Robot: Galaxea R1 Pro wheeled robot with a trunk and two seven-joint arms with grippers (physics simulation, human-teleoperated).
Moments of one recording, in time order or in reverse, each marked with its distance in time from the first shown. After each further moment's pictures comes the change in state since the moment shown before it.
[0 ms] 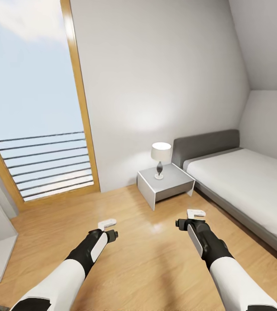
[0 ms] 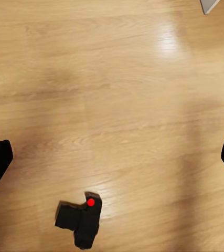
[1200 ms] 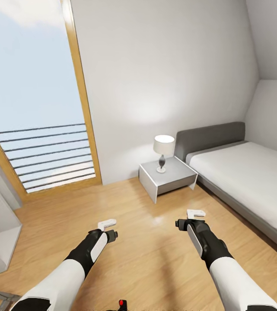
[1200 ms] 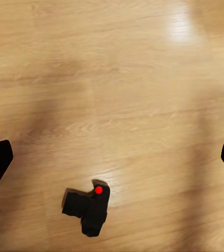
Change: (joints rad) left arm 0.000 0.002 -0.002 0.001 -0.002 0.000 0.001; right arm 0.000 0.002 -0.001 0.002 0.000 0.001 -0.002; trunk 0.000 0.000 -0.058
